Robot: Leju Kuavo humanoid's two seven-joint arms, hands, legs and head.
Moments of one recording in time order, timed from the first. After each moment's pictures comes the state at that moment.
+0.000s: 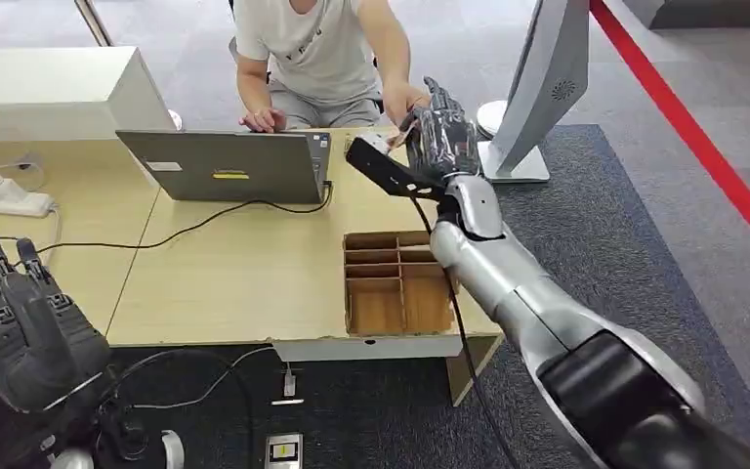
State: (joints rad) left arm 0.00 -0.14 -0.33 -2.07 0.25 0.46 -0.70; right arm -1.06 0.06 0.74 -0.54 0.68 -0.52 0.12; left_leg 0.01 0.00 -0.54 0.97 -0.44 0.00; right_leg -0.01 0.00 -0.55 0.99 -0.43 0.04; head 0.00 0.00
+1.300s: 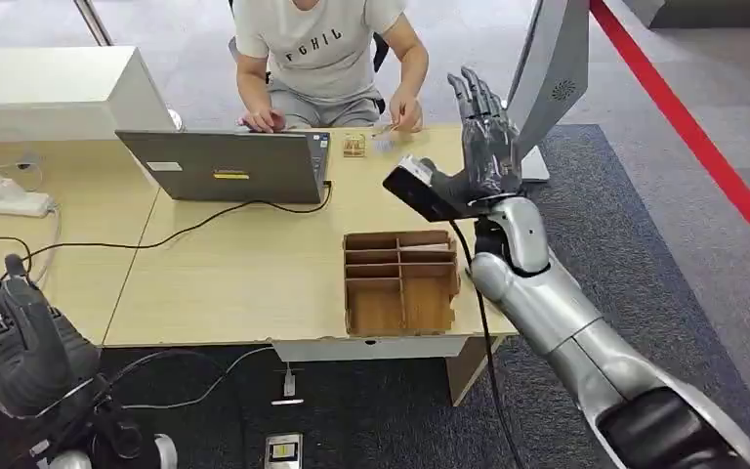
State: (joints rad) left arm 0.03 -0.11 -0.29 -2.05 0.21 0.54 -0.70; right arm -0.79 -0.20 0.70 -1.13 0.76 -0.56 0.14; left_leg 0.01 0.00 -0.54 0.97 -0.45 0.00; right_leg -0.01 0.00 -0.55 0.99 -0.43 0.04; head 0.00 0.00
